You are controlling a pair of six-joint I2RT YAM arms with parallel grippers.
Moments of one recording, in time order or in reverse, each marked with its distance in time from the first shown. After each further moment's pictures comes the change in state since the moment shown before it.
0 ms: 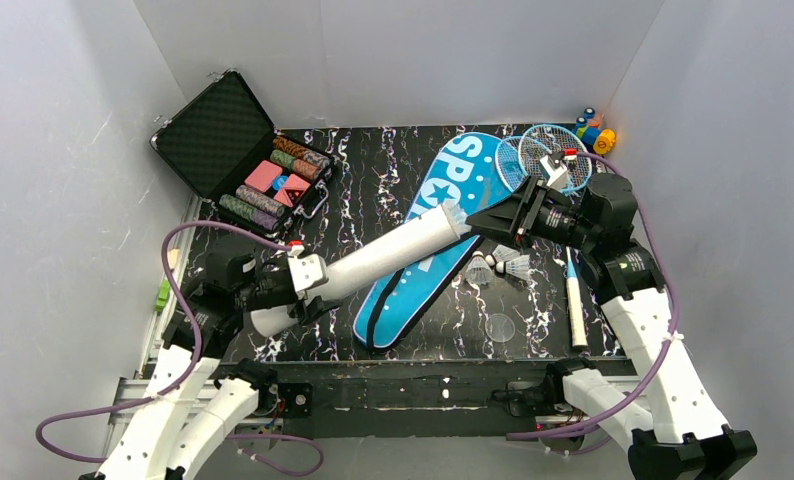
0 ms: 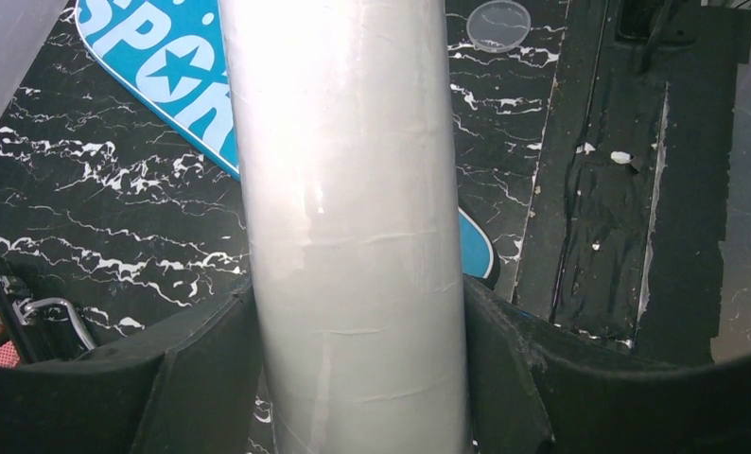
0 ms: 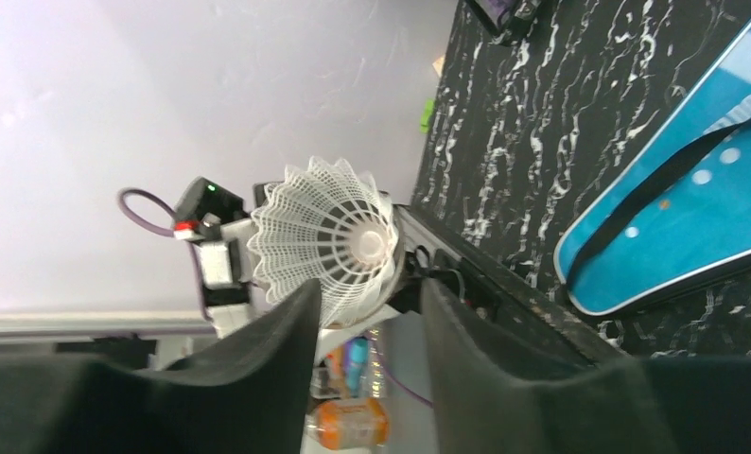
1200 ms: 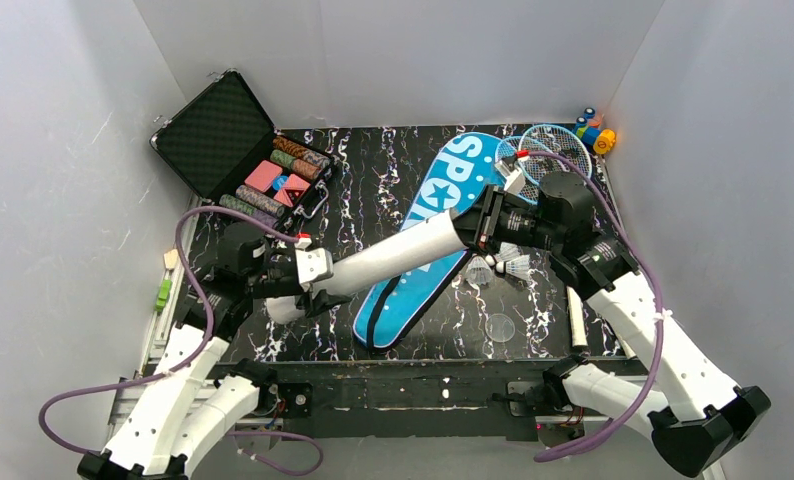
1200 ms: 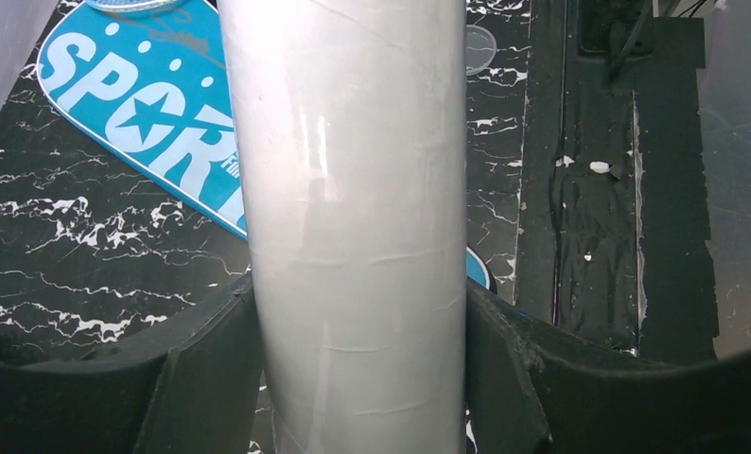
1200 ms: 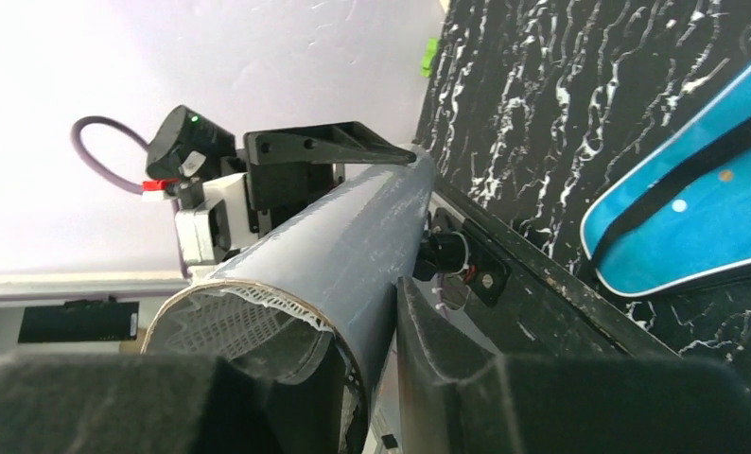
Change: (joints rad) left arm 0.001 0.098 -0.005 0.087 0.134 0.034; right arm 0.308 0.091 0.050 0.026 0.163 0.008
